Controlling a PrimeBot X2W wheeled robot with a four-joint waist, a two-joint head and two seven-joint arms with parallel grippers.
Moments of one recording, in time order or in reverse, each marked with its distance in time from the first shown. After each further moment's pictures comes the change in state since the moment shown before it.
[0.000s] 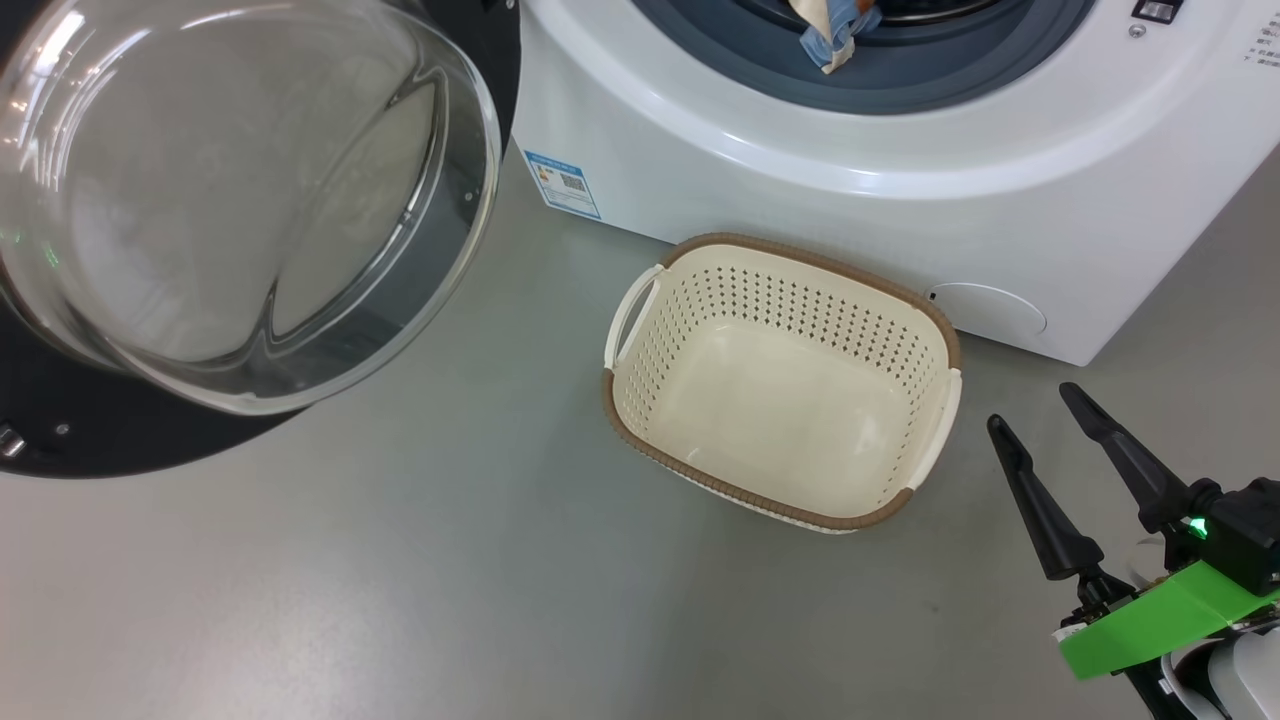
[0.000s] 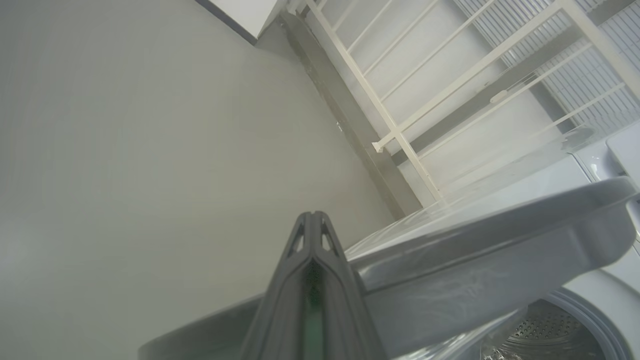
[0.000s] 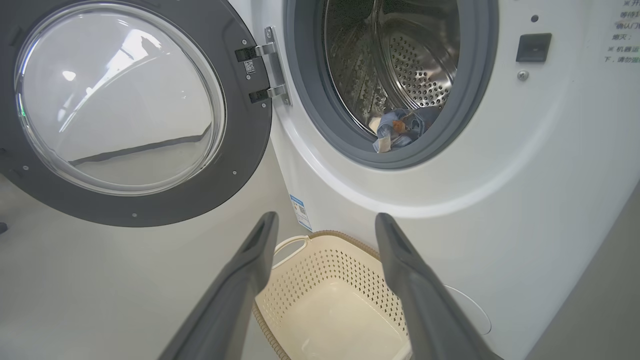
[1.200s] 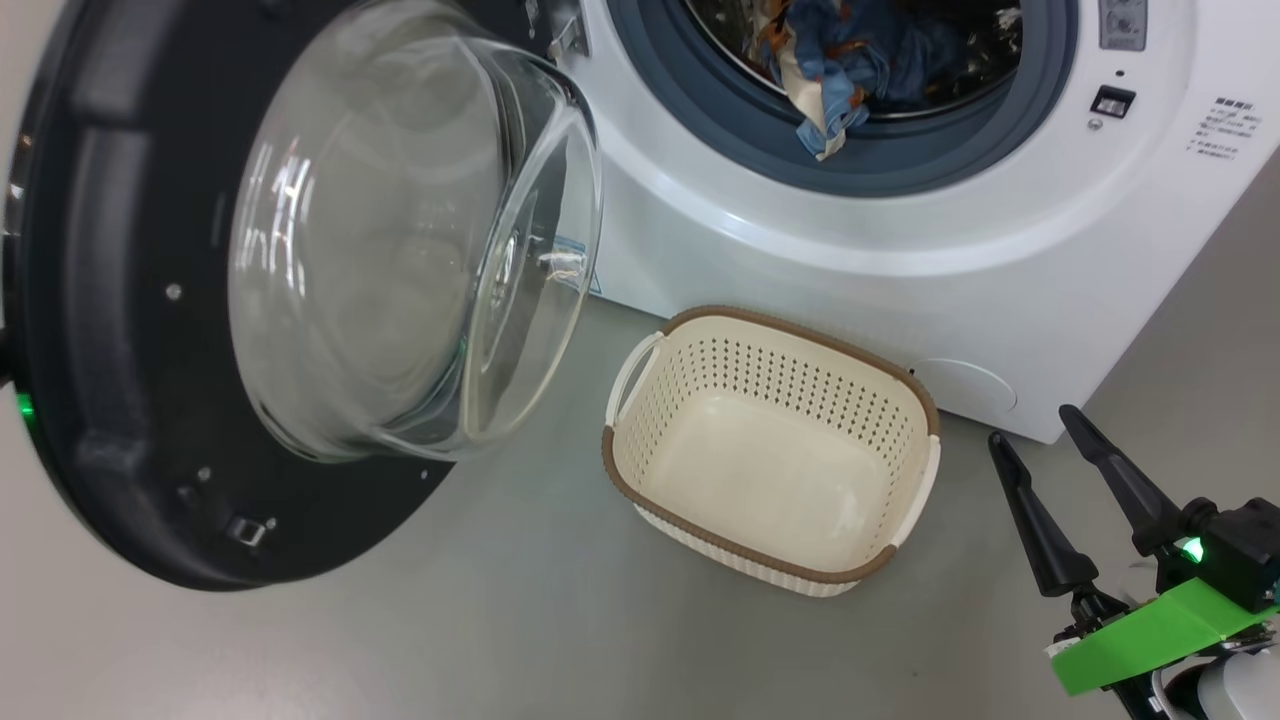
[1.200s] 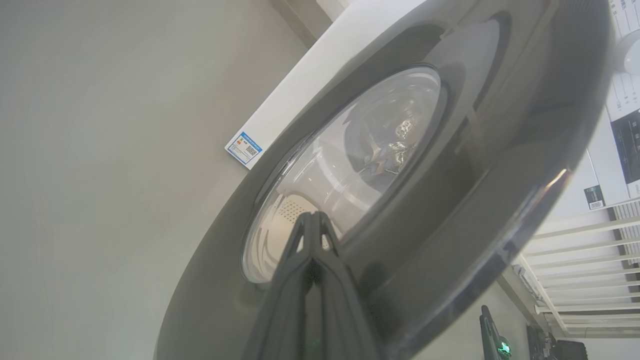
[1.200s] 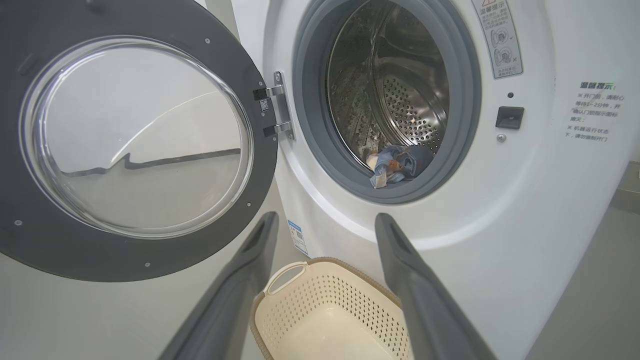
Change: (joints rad) left arm 0.196 -0.013 -0.187 -0.431 -0.170 0.003 0.501; right arm 0.037 0.051 -0.034 0.018 0.001 0.000 0.000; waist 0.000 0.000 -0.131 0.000
